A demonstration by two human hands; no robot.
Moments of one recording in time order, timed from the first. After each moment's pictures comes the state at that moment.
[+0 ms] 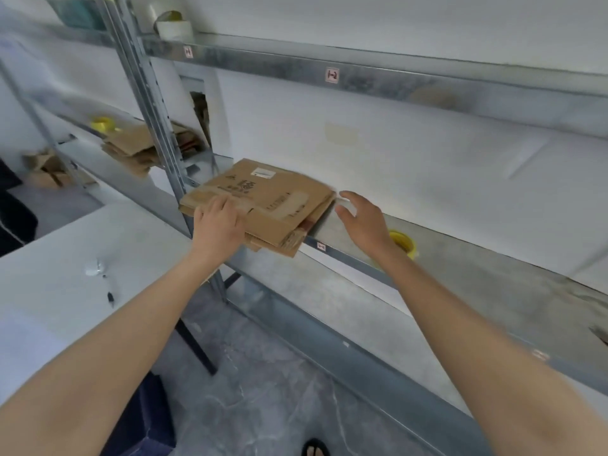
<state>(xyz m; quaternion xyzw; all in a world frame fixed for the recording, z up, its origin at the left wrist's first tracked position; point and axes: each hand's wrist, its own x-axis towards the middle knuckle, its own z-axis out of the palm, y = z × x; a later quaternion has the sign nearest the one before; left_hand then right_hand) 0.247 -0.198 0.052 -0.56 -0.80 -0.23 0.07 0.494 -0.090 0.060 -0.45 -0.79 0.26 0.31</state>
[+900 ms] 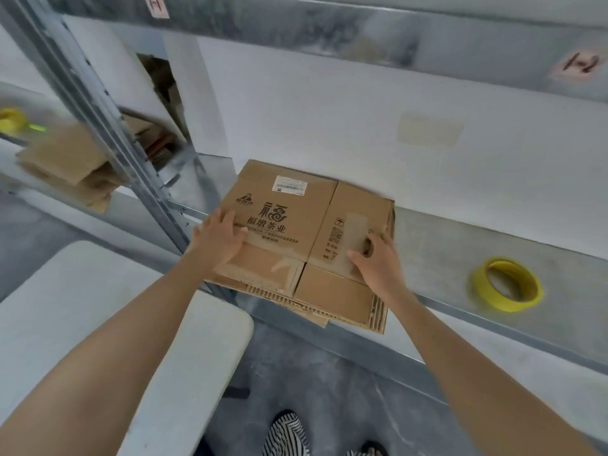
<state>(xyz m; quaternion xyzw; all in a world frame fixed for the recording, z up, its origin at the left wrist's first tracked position) 0.003 0.014 -0.033 -0.59 -0.80 -0.02 -0.13 0.306 0.021 -0.055 -0.67 -0.64 0.31 0.23</state>
